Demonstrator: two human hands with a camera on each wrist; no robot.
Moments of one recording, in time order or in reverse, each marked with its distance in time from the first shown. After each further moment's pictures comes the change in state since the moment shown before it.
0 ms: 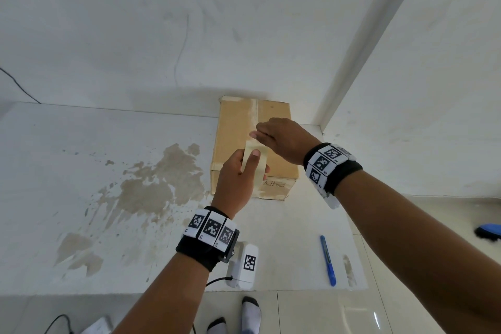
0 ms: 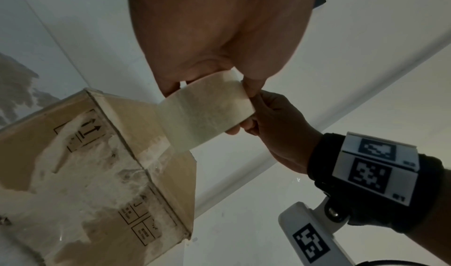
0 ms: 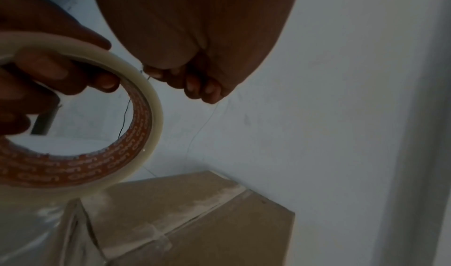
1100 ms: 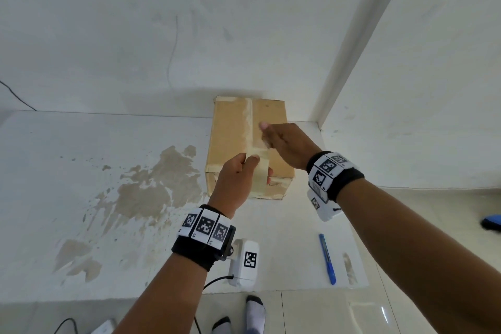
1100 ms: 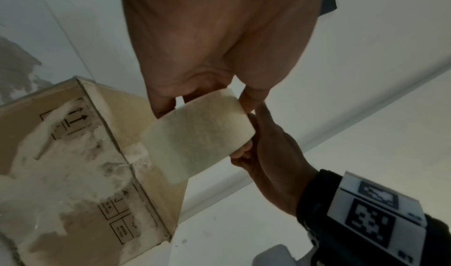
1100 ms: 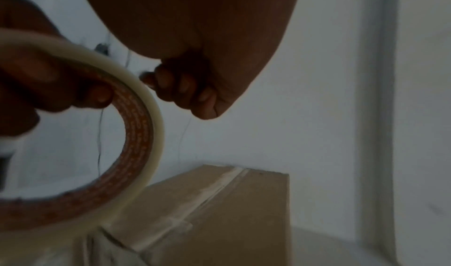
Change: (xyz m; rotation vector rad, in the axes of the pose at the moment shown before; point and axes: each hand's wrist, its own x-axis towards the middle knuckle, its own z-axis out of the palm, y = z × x) left_hand 0.003 0.010 0.010 -0.053 -0.136 -0.152; right_hand -0.023 0.016 0.007 0.369 0.143 0.175
